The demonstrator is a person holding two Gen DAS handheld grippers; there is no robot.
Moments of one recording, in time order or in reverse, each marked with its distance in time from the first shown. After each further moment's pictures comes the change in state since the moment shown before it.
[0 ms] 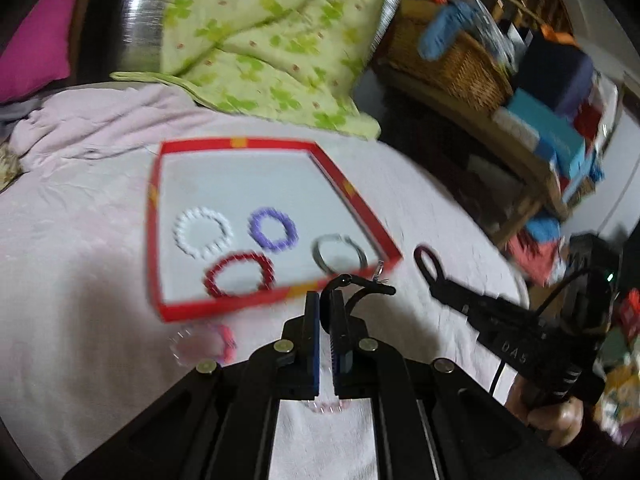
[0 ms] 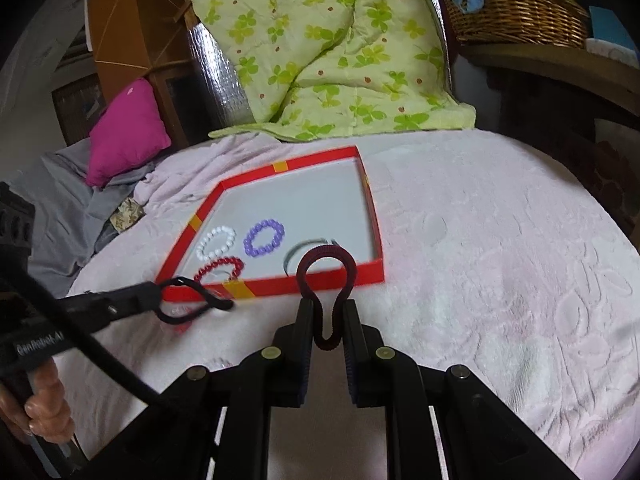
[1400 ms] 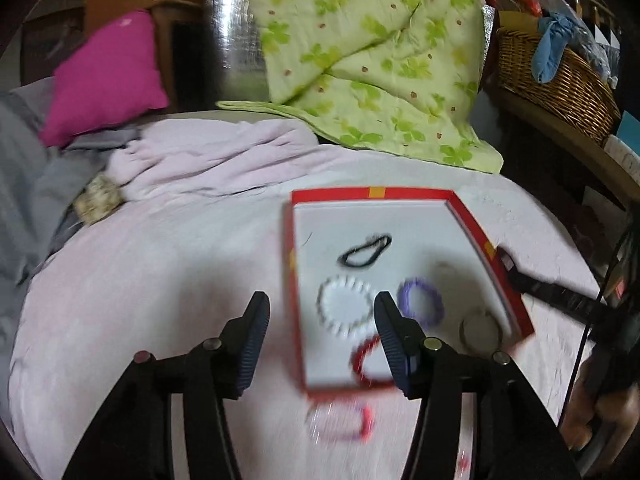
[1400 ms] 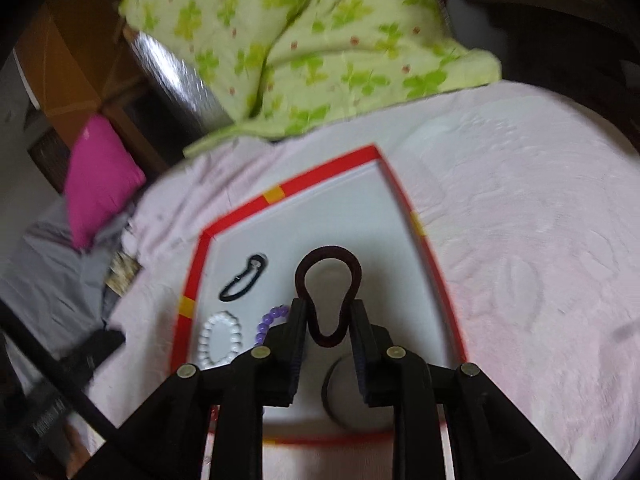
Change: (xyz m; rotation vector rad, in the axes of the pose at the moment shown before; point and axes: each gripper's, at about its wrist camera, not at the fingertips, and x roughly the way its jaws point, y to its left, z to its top) left arm 0.002 0.035 0.039 -0.022 -0.050 0.448; right arm 0.097 -0.009 0.086 0.231 0.092 0.065
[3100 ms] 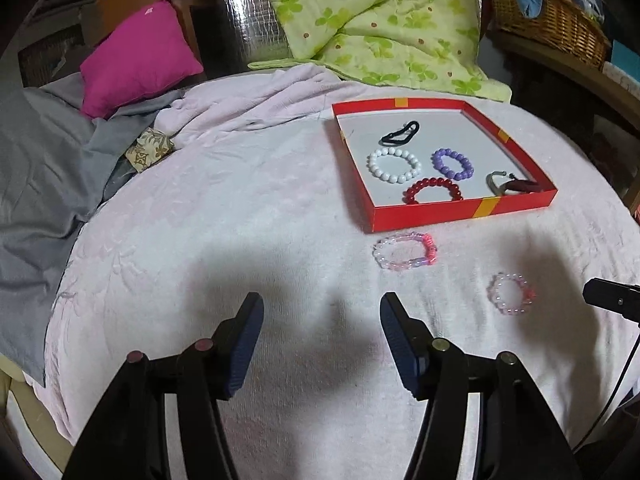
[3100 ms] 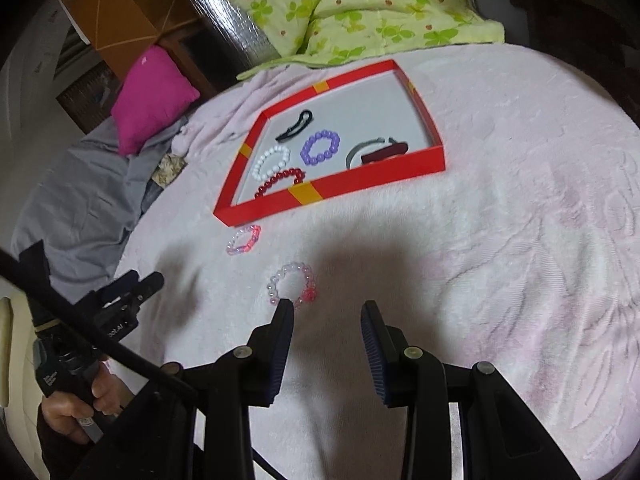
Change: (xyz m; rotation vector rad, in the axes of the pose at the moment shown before) left arm -0.041 0.029 -0.107 0.098 0.110 0.122; right arm -0.087 0.001 -0.138 -0.128 0.219 0.072
